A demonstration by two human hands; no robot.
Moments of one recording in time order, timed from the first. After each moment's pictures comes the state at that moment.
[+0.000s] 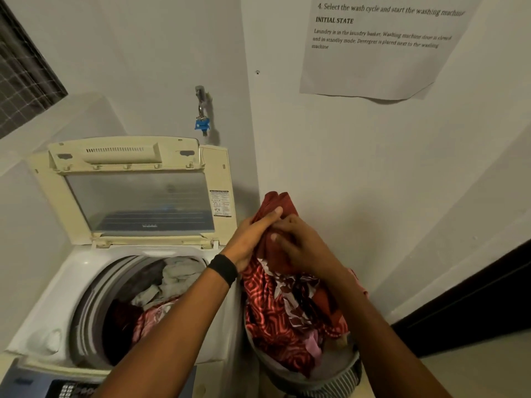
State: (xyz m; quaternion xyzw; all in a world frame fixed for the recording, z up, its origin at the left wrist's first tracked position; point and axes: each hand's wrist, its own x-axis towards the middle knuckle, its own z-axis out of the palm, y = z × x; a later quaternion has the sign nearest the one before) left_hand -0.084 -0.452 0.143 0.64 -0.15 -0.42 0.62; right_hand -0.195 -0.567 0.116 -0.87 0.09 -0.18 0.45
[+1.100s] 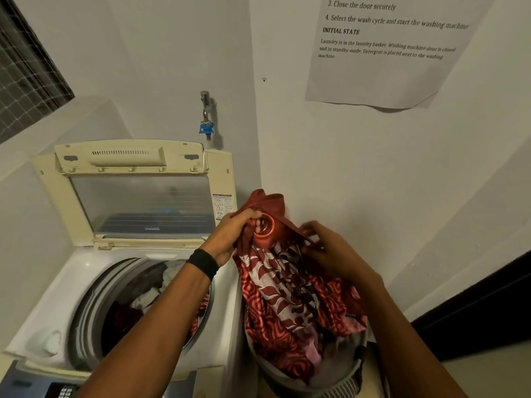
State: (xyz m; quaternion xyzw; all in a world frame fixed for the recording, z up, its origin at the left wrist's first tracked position) left_hand -0.041 -0.434 0.146 0.65 -0.13 -0.41 0.62; right_hand -0.220 -0.612 0.115 -0.89 0.20 -0.05 0.40
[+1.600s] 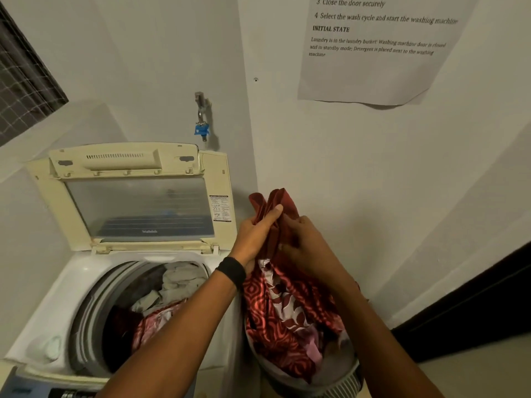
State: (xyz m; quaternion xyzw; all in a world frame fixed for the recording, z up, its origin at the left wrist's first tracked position) left_hand -0.090 -0.465 0.147 0.68 -0.12 -0.37 0.62; right_hand -0.199 -0.568 0.132 -0.88 0.19 -0.14 0.41
